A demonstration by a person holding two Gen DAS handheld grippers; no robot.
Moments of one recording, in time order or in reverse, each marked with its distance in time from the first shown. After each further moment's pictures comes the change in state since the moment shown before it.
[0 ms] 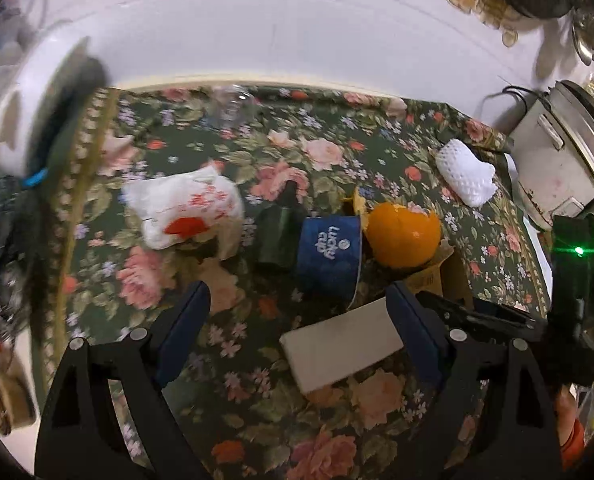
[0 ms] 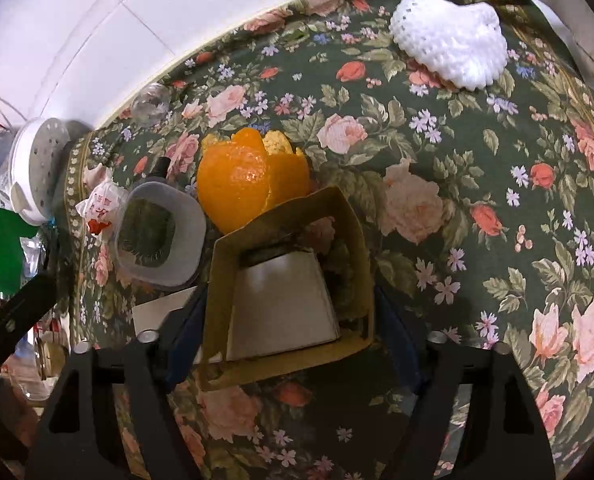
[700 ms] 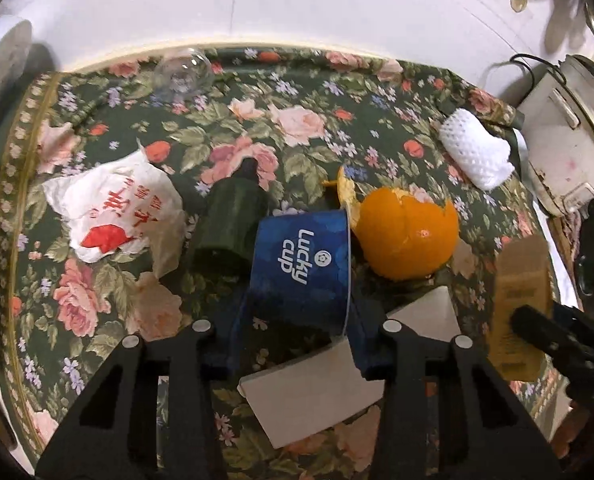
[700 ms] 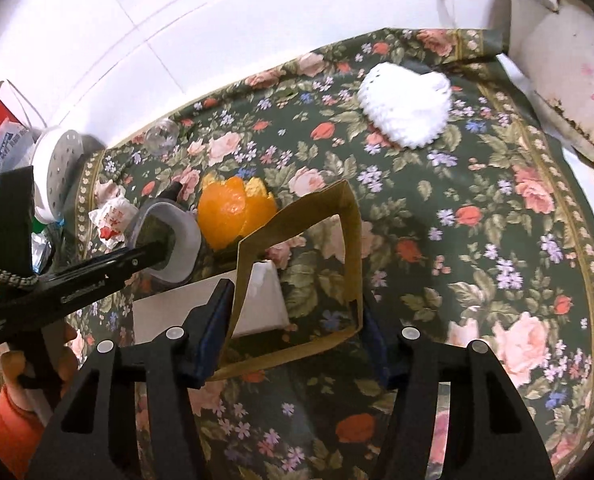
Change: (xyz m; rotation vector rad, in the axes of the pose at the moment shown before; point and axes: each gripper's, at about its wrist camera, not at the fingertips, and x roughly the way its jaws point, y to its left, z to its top) left arm 0.060 -0.020 0.007 0.030 0.073 -0.013; right arm -0.055 -0.017 -0.008 -0.052 -0.142 -0.043
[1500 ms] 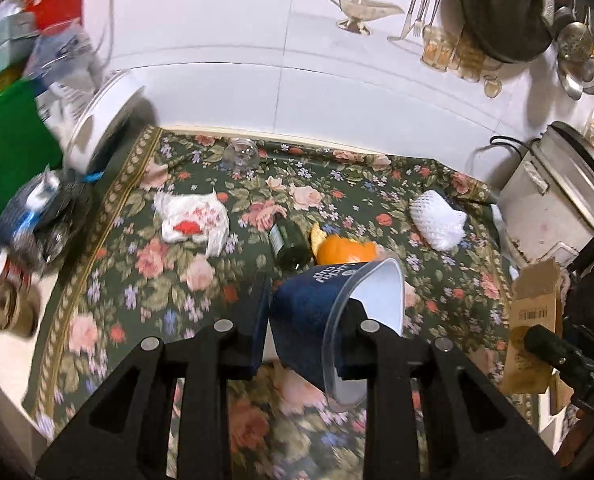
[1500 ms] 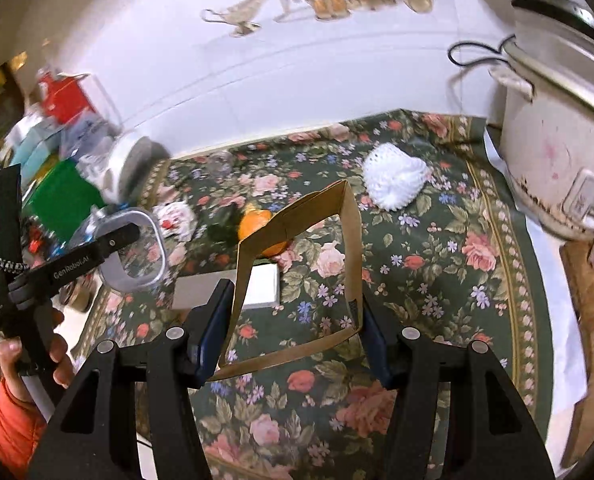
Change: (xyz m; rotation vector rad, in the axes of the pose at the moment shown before) left arm -0.135 -0.073 -0.058 -0.169 -0.304 0.157; right arm -0.110 -0.030 -0.012 -0.228 -0.131 0.148
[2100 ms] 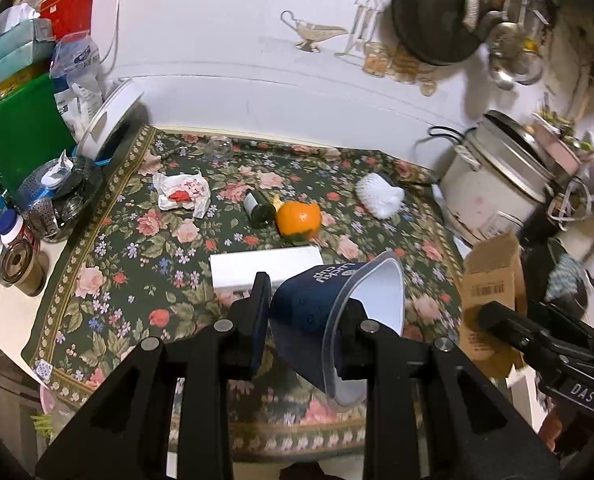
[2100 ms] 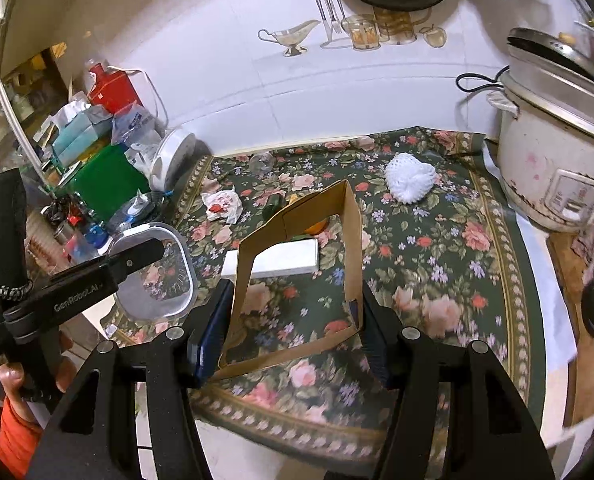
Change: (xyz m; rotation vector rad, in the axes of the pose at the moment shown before) left arm -0.101 -0.011 -0.067 0.045 -0.047 -0.111; right arm -0.067 0.052 -0.055 -0.032 -0.069 0.000
